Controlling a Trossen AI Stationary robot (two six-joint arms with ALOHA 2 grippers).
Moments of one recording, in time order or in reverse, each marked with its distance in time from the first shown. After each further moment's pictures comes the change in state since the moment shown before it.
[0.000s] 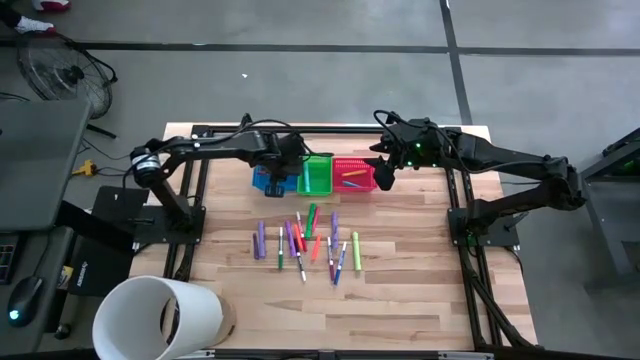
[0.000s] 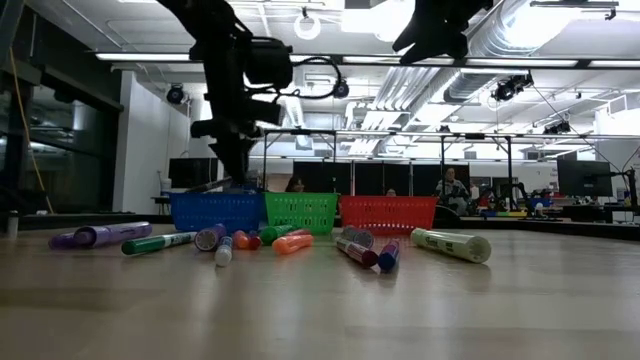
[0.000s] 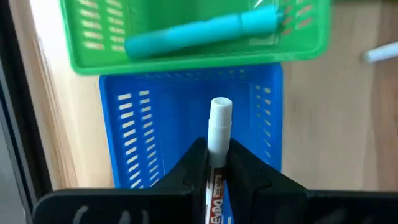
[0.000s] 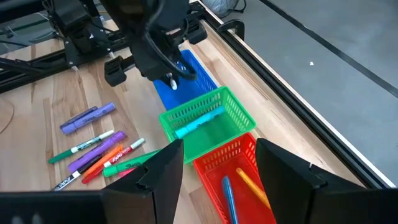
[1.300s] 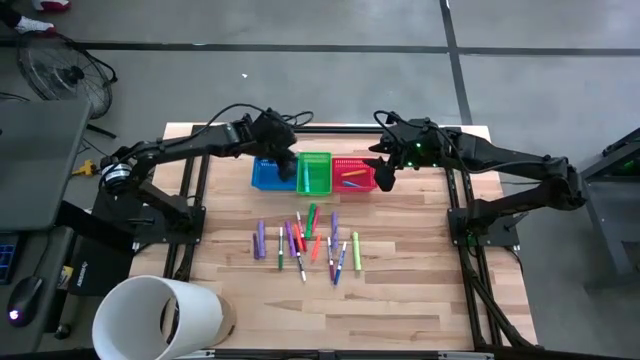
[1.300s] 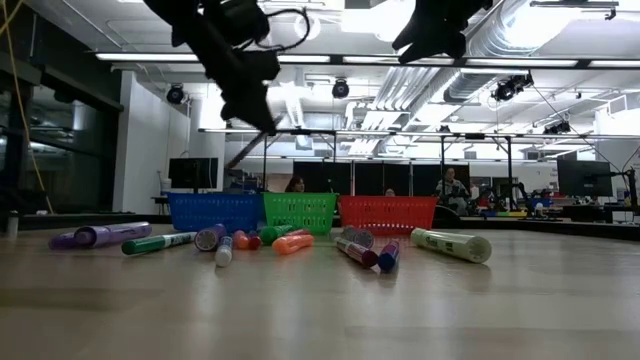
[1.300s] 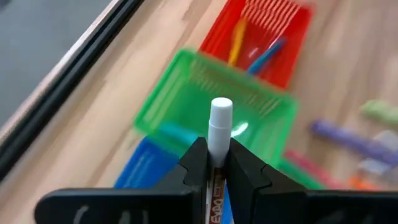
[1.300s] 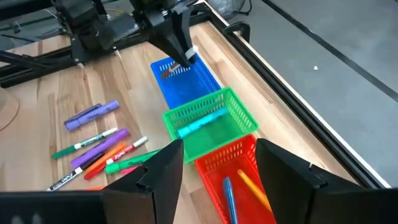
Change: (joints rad) left arm 0.074 -0.237 -0.085 0.290 0.192 -0.527; right arm 0.000 -0.002 0.000 0.005 -0.018 -0.031
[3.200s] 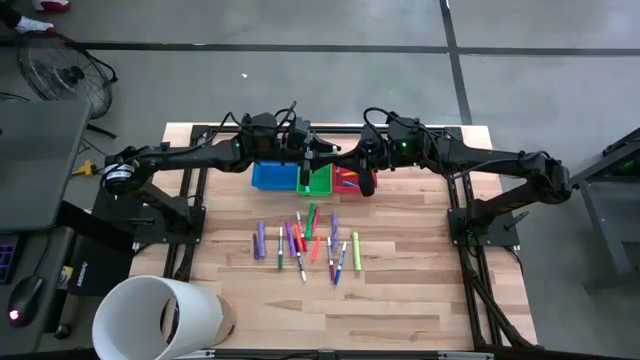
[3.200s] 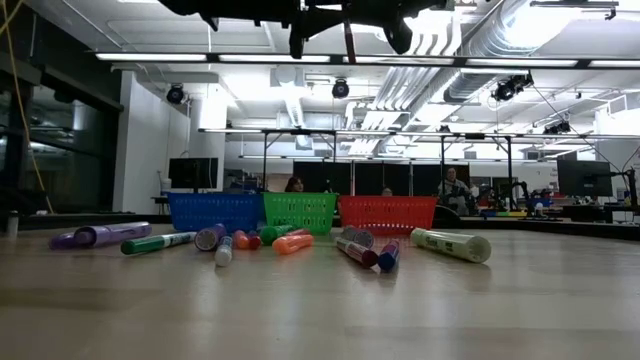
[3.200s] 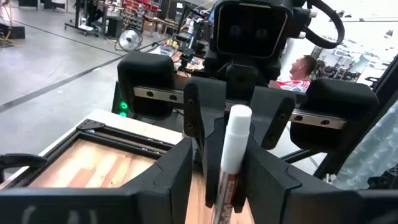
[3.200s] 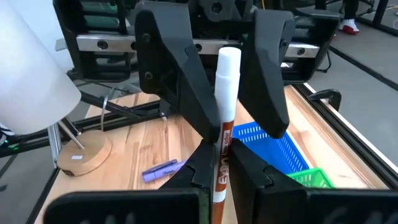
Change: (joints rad) left arm -0.184 0.017 0.001 0.866 0.219 -0.265; right arm 0.027 0.142 0.000 0.434 -0.270 0.002
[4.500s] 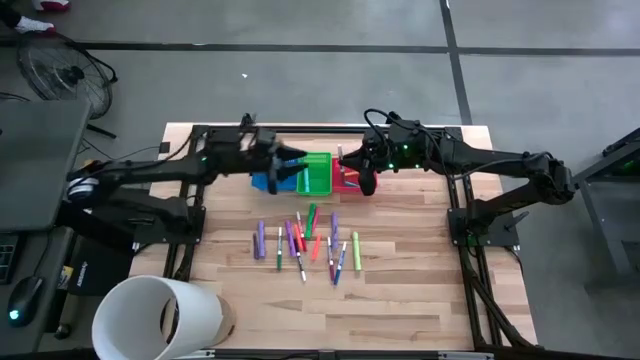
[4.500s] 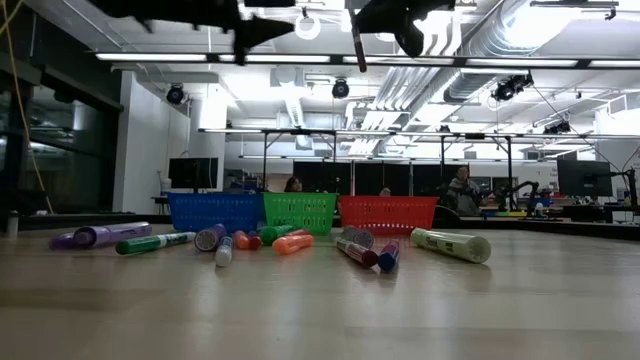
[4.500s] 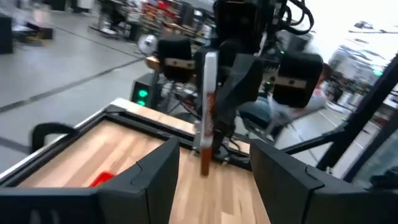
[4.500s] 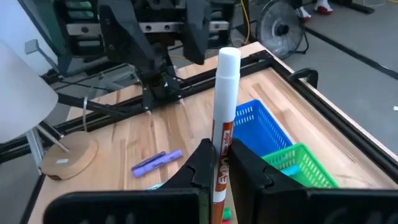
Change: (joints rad) left arm -0.001 -0.304 -0.312 0.009 -0.076 -0.031; right arm 0.018 -0.022 0.000 -0.093 0.098 0.063
